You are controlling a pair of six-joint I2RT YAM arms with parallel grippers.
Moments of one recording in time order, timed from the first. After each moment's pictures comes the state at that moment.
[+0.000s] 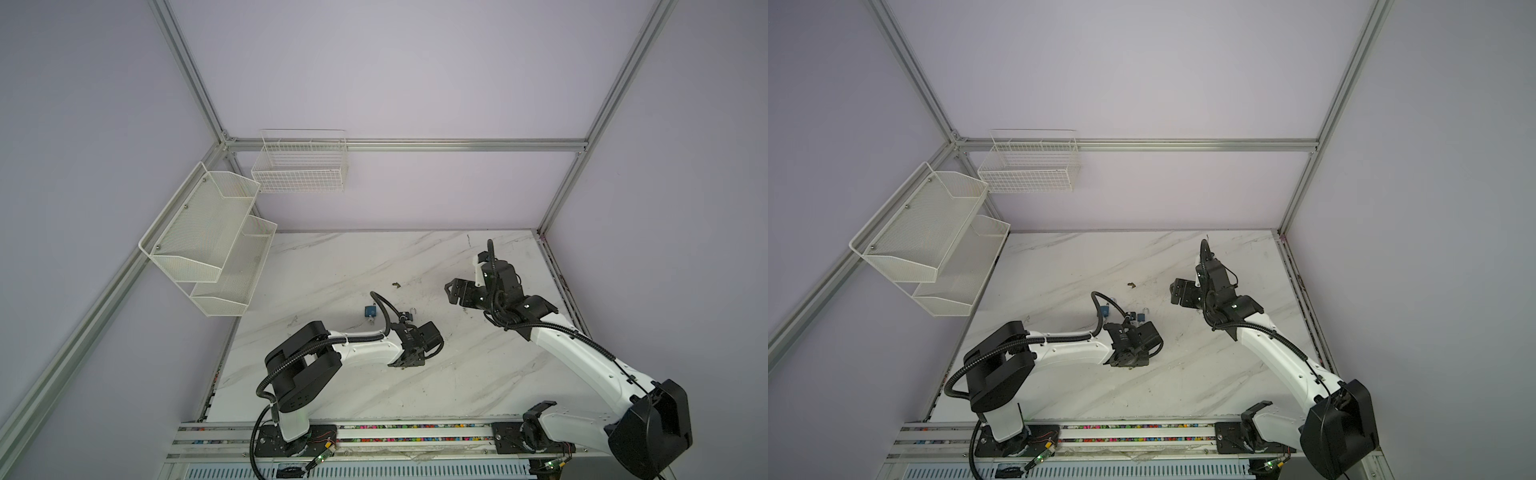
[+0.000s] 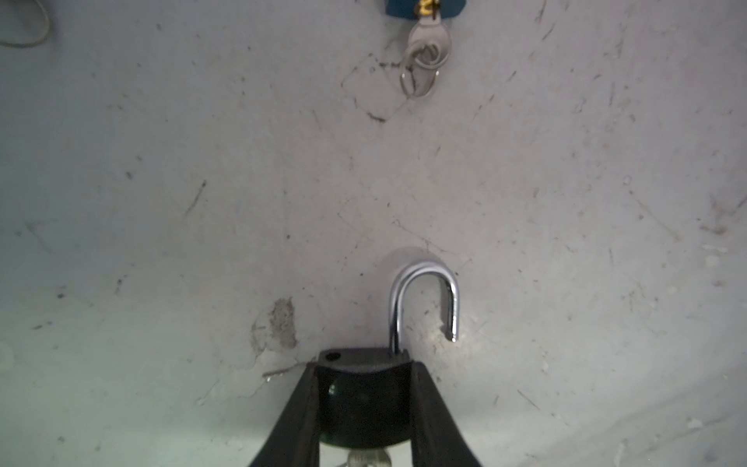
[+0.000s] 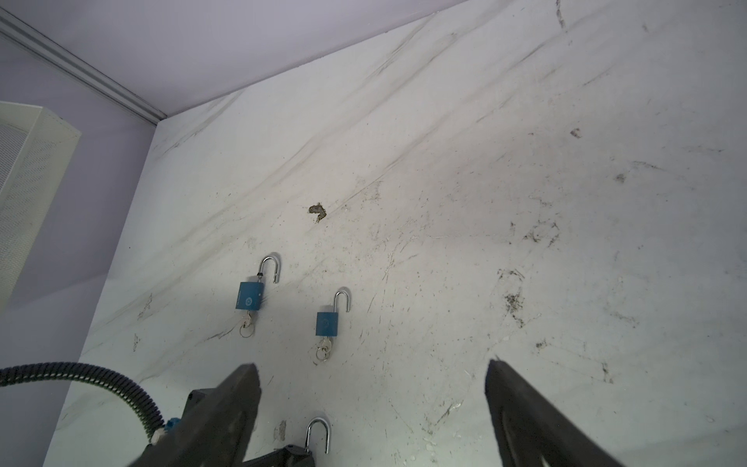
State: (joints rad) left arm -1.04 1.81 1.12 -0.64 -0.29 -1.06; right arm 0.47 1.22 0.95 -0.39 -0.02 0.57
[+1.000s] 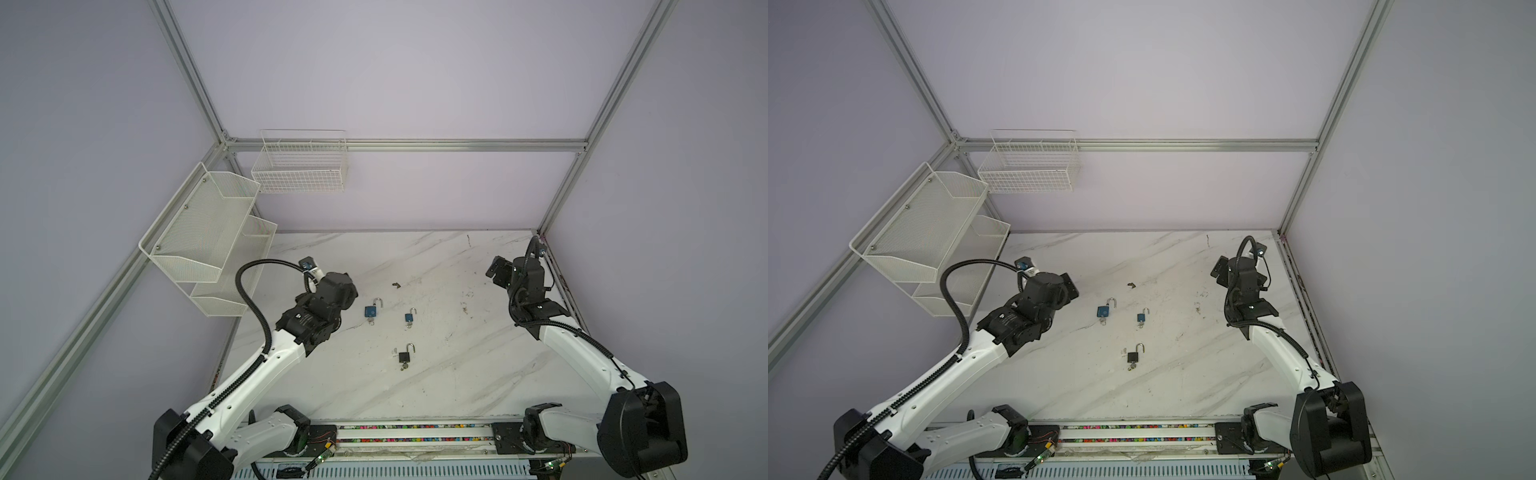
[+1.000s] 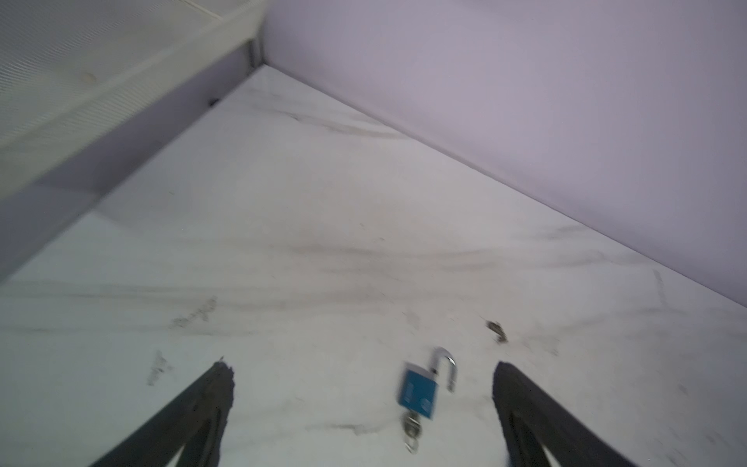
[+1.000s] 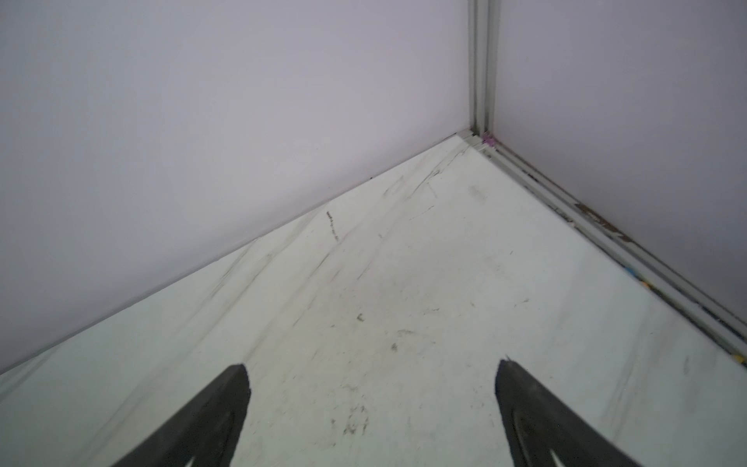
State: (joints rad) left arm -0.43 1.08 0.87 -0.45 -0.68 -0.65; right arm 0.19 1.26 0.77 0.07 0.43 0.47
